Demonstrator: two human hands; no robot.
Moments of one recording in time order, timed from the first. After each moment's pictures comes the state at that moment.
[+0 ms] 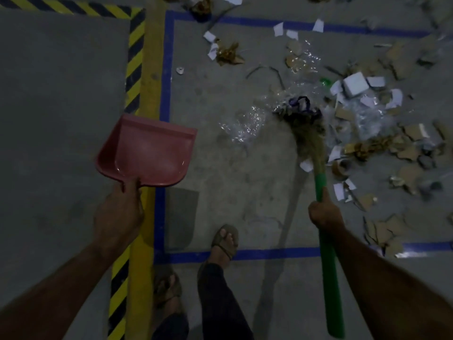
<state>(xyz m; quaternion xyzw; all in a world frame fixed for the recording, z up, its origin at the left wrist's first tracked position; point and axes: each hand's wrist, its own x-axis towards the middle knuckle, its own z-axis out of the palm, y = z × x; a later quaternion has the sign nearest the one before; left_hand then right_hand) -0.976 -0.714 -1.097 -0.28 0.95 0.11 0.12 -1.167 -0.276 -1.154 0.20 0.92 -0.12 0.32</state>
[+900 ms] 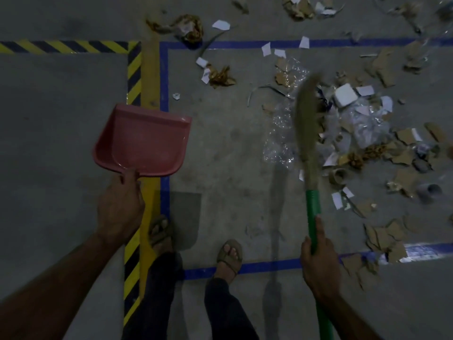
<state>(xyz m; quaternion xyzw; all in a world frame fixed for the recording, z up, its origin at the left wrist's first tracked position) -1.071 -0.744 -1.058 -0.26 0.96 0.08 0.06 -1.090 -0.291 -1.081 0.12 0.95 -0.20 0.20</state>
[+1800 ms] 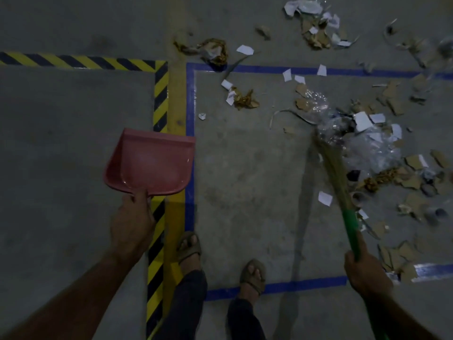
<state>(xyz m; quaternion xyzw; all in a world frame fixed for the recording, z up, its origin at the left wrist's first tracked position) -1.066 -0.878 -1.056 -0.30 0.94 0.11 0.10 -1.158 -0.375 -1.024 0.21 0.93 -0.05 0.31</state>
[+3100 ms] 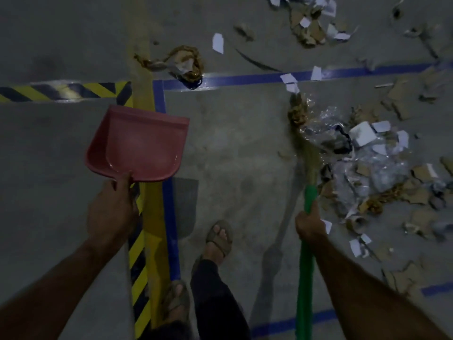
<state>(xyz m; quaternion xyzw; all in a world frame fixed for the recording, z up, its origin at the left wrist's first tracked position) -1.349 -0.933 -1.109 -0.24 0.96 0.11 0.12 -1.430 -0.480 -1.185 0.31 0.87 -0.22 0.33</state>
